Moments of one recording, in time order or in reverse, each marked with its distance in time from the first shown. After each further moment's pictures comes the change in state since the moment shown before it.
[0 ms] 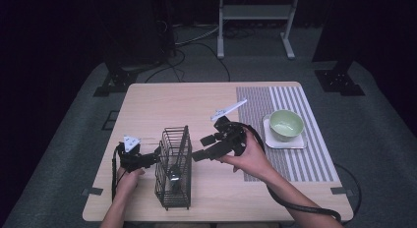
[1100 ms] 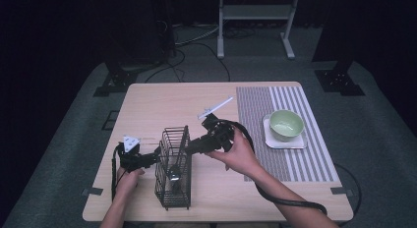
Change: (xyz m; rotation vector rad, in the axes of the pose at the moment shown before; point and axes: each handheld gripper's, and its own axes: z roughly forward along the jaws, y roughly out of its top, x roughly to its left) left arm 0.000 0.000 0.000 -0.004 -0.002 -0.005; right arm 0.002 0.017 0.022 0.055 -0.042 0.018
